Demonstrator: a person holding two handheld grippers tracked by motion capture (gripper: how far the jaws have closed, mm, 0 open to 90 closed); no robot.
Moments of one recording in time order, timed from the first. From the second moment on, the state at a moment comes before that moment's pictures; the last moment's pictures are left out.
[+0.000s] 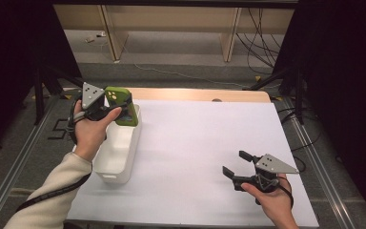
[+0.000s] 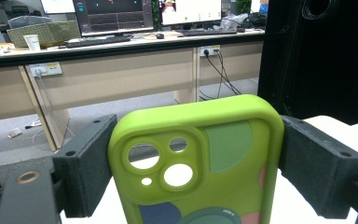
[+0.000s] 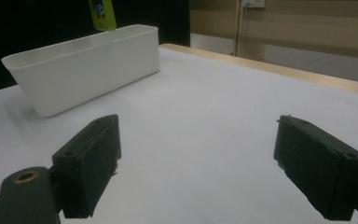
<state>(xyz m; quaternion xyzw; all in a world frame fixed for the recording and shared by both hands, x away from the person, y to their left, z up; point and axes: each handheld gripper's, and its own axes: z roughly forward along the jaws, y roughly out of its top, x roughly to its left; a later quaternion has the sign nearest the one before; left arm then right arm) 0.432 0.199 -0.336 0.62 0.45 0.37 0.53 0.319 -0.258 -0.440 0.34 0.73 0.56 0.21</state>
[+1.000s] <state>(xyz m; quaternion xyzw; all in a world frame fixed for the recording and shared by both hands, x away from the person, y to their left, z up) 0.445 0.203 -0.340 0.62 0.45 0.38 0.52 0.320 -0.258 -0.440 0.34 0.73 0.56 0.21</state>
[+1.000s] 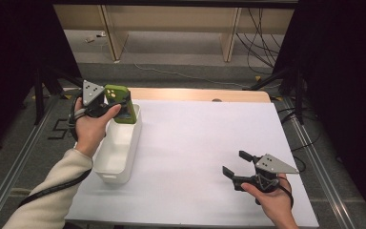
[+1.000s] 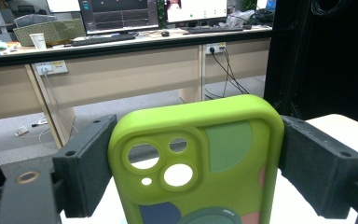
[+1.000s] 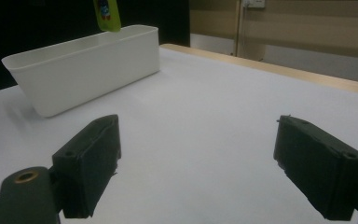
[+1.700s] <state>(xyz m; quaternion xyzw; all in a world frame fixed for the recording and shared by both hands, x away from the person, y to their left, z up) 0.457 0.204 -0.343 0.62 0.45 0.38 0.52 0.320 -0.258 -0.440 0.34 0.73 0.56 0.21</state>
